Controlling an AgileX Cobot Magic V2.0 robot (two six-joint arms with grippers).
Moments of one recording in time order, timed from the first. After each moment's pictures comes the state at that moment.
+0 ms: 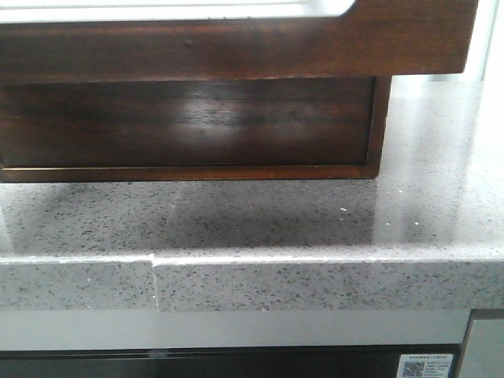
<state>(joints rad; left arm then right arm) -1.00 0.12 -0.23 0.28 0.11 -0.01 0.74 0.09 -0.47 -0.11 0.56 -0.23</state>
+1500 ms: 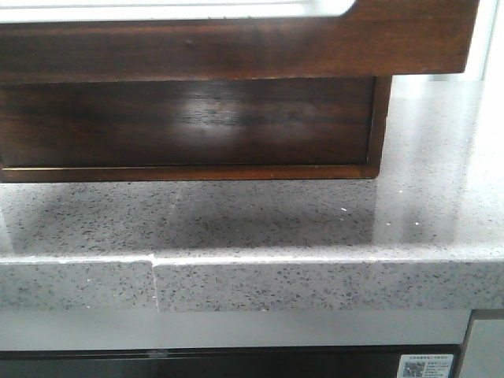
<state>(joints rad) -0.93 0.12 -0.12 0.18 0.11 -0.01 0.74 0.01 -0.29 -0.06 0.52 -0.22</state>
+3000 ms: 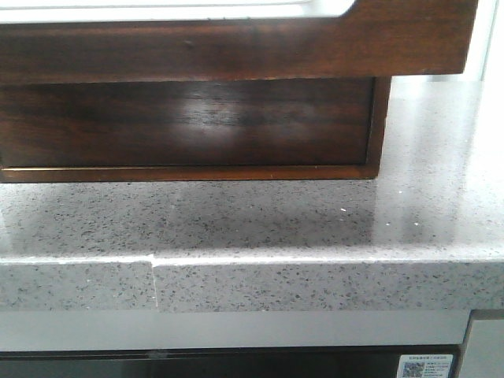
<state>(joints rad) 0.00 0.00 0.00 0.01 0.29 -0.02 0.74 0.01 -0.29 -0.06 0.52 -0.22</state>
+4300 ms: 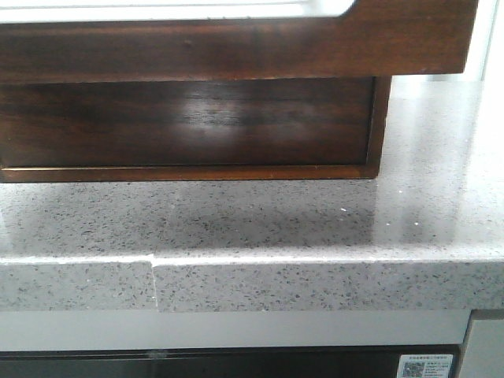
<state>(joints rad) 0.00 0.00 0.00 0.00 0.32 -0.02 0.74 0.01 -0.29 -0.10 0.52 -0.22</state>
